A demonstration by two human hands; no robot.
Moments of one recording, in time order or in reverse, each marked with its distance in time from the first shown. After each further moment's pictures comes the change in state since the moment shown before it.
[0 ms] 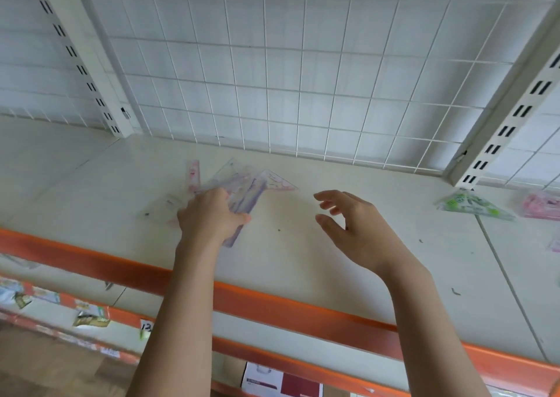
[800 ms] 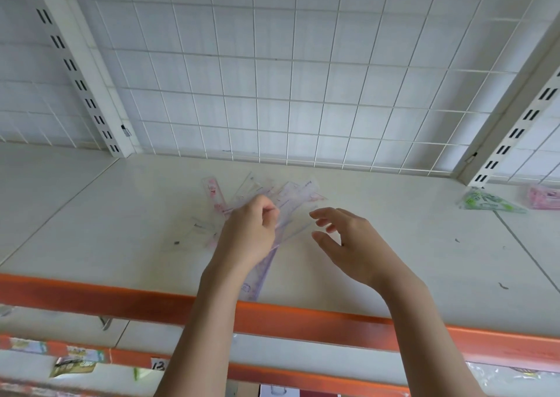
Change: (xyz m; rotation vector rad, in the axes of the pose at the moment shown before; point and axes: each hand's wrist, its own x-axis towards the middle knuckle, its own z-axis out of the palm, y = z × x) left_hand 0.016 -0.030 -0.004 -0.411 -0.025 0.435; right_hand 0.020 -0.054 0.063 -0.071 0.034 0.094
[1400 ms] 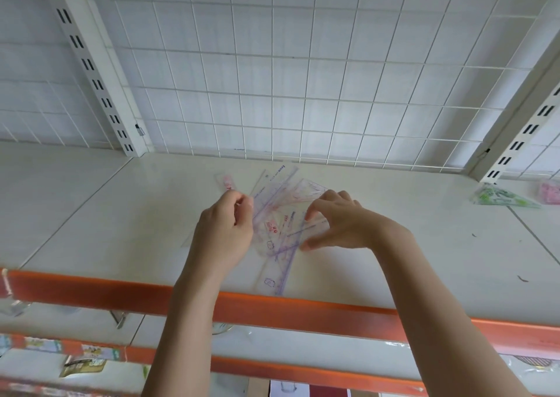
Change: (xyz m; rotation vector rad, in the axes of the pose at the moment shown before) left_hand -0.019 -0.027 -0.048 -0.073 0.196 0.012; right_hand 0.046 -0.022 0.004 -0.246 -0.428 0.091
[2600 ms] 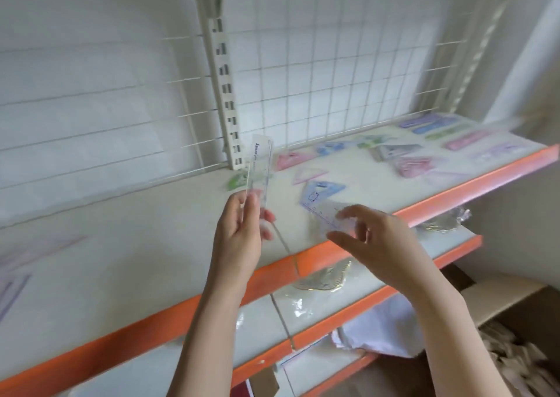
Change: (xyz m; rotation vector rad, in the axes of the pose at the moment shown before) left_hand -0.137 0.281 0.233 -0.742 -0.438 0.072; right_hand -0.340 0.237 -0.030 0.231 0.794 0.546
